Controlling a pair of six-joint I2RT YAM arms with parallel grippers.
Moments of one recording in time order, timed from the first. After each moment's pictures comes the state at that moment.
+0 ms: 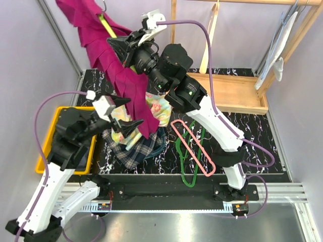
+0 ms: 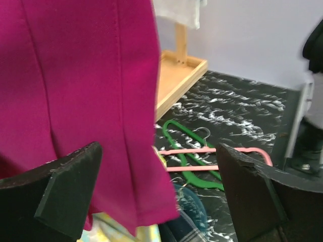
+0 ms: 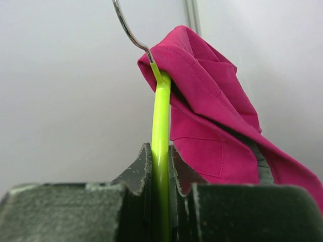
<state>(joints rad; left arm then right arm) -0.40 0.72 1.08 -0.30 0.63 0.07 1.05 2.04 2.72 -0.22 0.22 0.15</state>
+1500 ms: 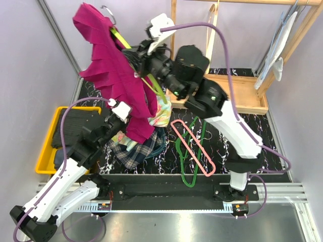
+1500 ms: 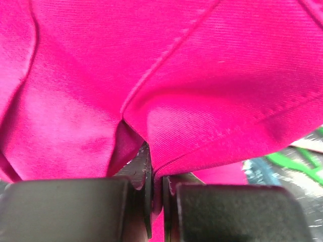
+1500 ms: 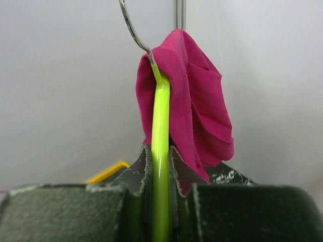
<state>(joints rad) -0.55 0.72 0.75 -0.16 0.09 0.21 1.10 1.91 2.63 -0.41 0.26 -0.04</state>
